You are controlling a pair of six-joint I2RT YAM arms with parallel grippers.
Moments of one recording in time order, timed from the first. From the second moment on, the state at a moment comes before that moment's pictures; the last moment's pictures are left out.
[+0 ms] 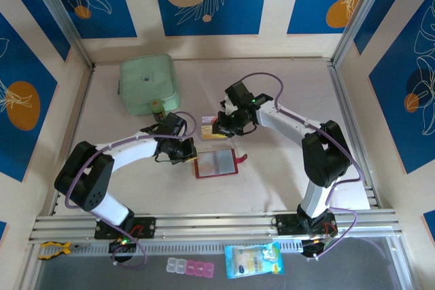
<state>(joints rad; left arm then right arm) -0.56 1.55 0.81 -0.40 0.38 -0.81 0.61 1.76 1.32 -0.67 -0.52 0.70</state>
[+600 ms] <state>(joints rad) -0.59 1.62 0.80 -0.41 0.41 -0.81 0.66 1.78 1.24 -0.63 -0.55 0.71</state>
